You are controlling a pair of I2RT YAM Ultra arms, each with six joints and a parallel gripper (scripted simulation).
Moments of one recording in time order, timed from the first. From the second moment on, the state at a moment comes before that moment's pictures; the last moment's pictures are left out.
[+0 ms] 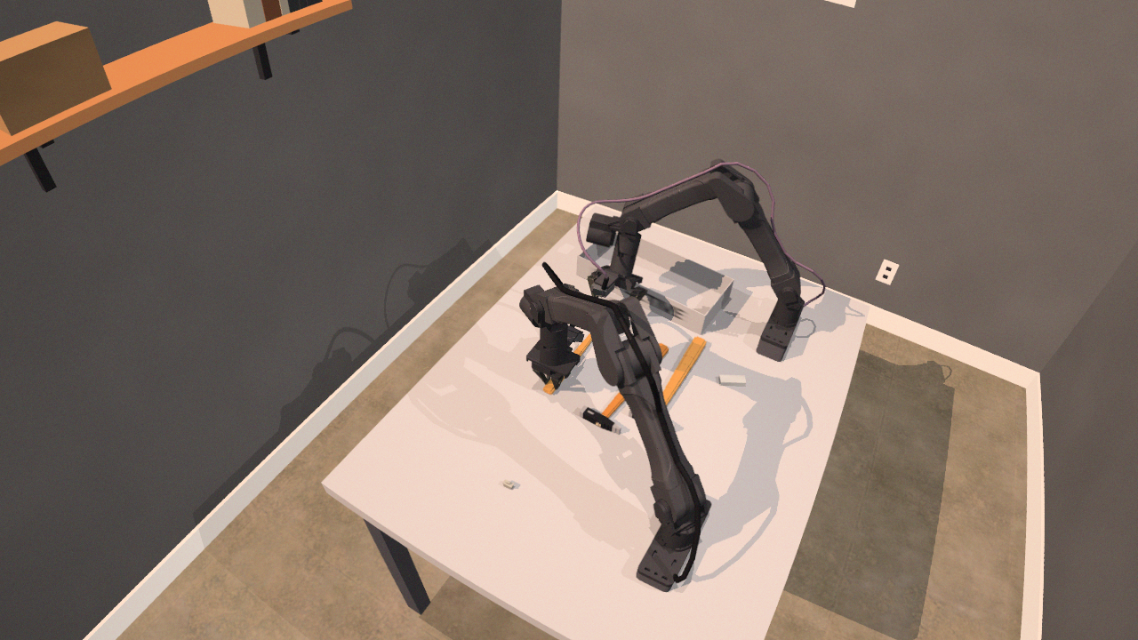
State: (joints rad) left arm -0.50 2.38 1.87 -1.05 0.00 1.06; right arm 0.28 2.24 1.61 -0.85 -0.44 -1.25
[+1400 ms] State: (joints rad) left arm -0.51 2.32 1.85 -1.06 0.00 1.05; right arm 0.27 2.27 1.66 -0.89 -0.45 -1.35
